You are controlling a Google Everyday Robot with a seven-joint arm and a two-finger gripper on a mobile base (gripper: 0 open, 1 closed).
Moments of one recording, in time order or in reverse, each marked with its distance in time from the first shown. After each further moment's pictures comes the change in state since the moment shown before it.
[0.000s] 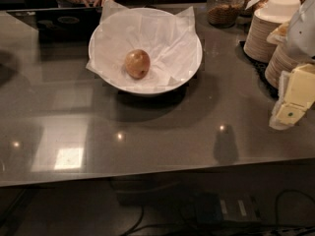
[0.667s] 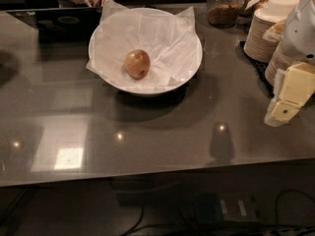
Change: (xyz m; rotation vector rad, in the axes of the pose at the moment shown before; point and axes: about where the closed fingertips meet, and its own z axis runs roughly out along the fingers) arm -0.009 -0.006 0.004 0.015 -0.021 -0.020
